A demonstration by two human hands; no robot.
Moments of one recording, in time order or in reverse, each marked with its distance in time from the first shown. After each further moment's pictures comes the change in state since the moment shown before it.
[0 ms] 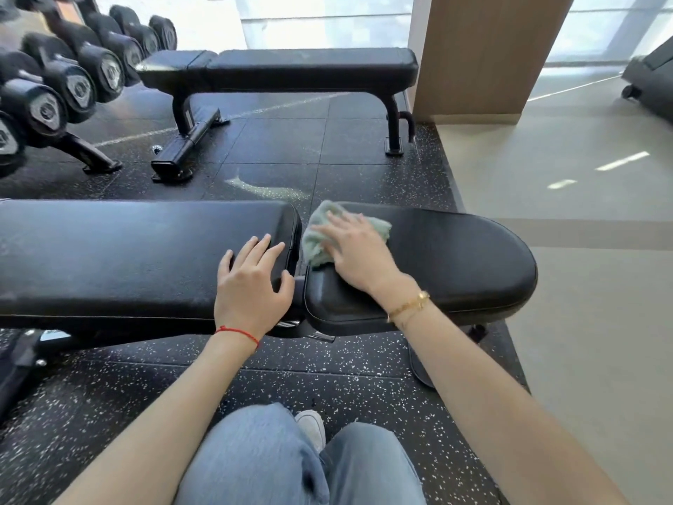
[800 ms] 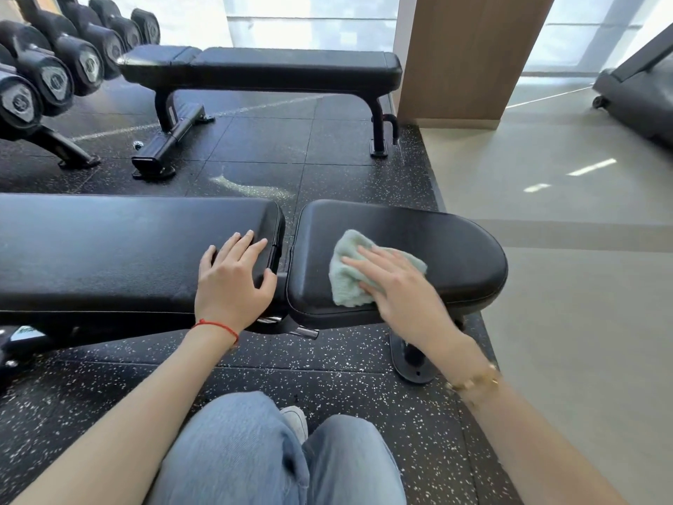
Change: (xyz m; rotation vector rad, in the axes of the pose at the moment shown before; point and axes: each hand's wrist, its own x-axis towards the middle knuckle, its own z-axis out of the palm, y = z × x) left_hand -0.002 -0.001 -0.003 -0.021 0.001 0.026; right_hand -0.112 0.029 -0.043 0.038 0.034 -0.052
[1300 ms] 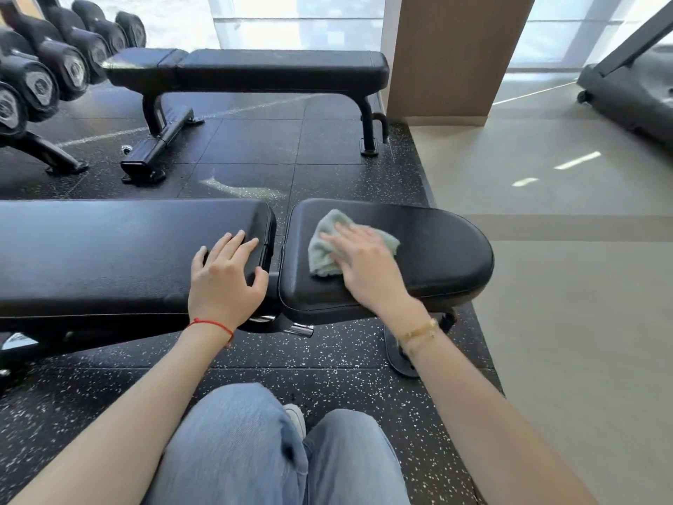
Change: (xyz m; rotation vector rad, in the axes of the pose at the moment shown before) left_hand 0.000 0.000 0.001 -0.004 0.009 -0.016; right_hand 0.045 -0.009 0.024 -0.088 0.058 0.106
